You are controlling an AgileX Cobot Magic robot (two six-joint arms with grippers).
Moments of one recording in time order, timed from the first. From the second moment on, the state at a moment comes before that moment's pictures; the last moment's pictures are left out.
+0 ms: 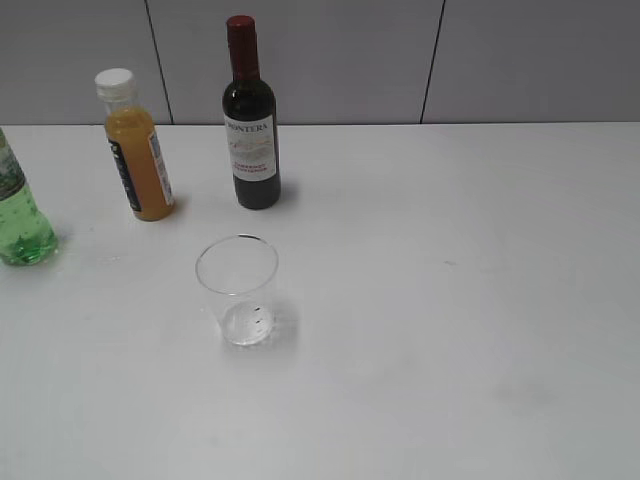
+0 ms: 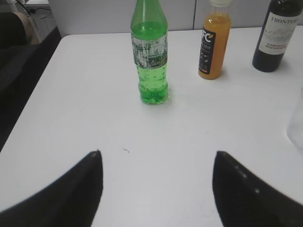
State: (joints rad) left arm 0.01 -0.01 -0.50 -0.06 1.03 0.09; right arm 0.01 0.11 -0.42 0.06 0.94 -0.04
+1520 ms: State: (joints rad) left arm 0.01 -0.01 -0.50 -0.07 1.03 0.09; right arm 0.07 0.00 -0.42 0.06 0.94 -0.04
